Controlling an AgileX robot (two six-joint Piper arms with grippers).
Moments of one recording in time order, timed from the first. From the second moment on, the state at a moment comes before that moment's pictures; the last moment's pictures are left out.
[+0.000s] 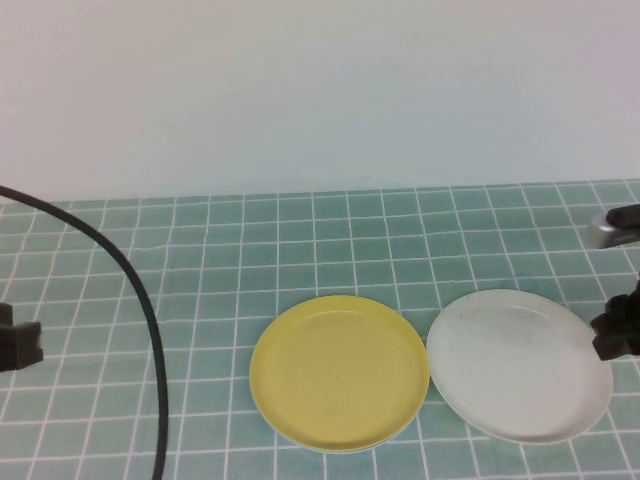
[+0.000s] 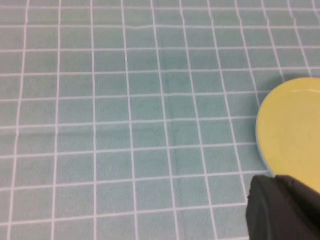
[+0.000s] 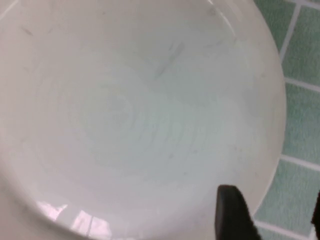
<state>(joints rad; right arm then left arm) 0.06 1.72 -1.00 0.29 0.72 -0.46 -0.41 0.80 -0.89 0.27 0.90 -0.37</state>
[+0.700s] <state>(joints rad) 0.06 1.89 -1.06 0.29 0.71 -0.46 -0.41 0.44 -0.89 0.32 0.90 -0.37</state>
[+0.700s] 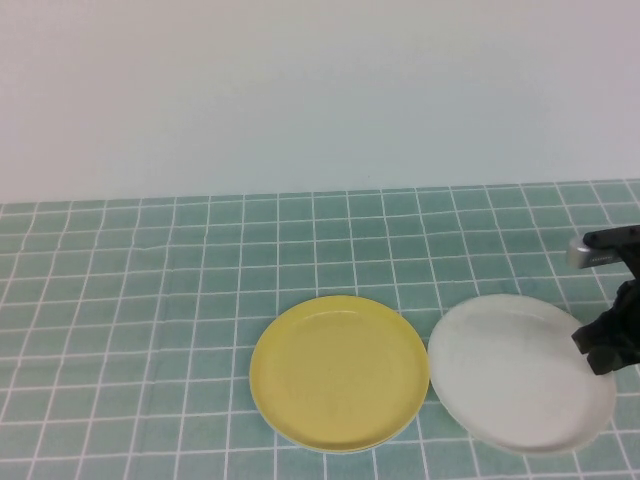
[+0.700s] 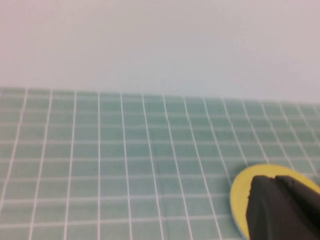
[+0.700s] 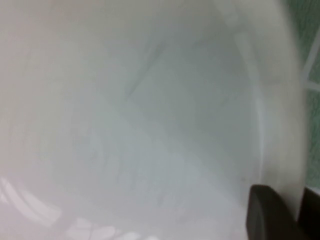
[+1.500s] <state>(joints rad) 0.06 1.89 -1.46 0.12 1.13 -0.45 -0.16 -0.02 -0.90 0.34 0.93 -0.38</state>
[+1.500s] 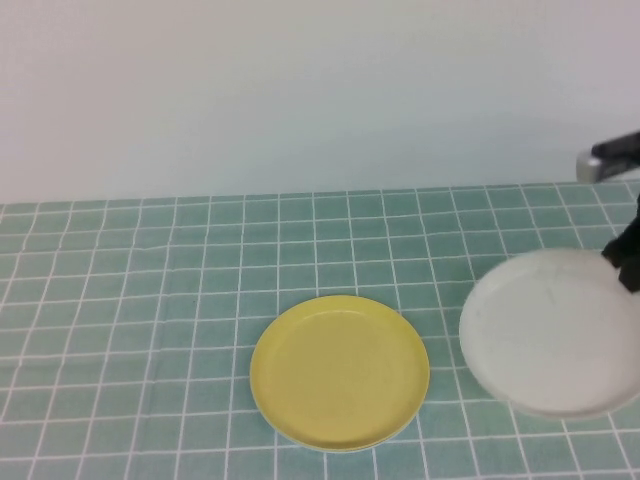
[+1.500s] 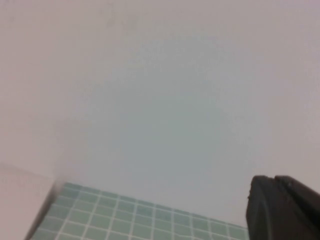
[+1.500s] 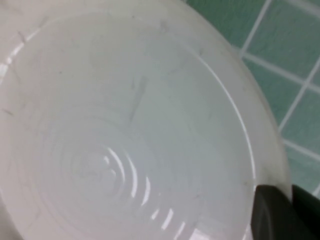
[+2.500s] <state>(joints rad) 0.43 2.12 -1.72 0.37 1.04 -0.39 0.05 -0.02 -0.90 0.34 0.94 -0.37</state>
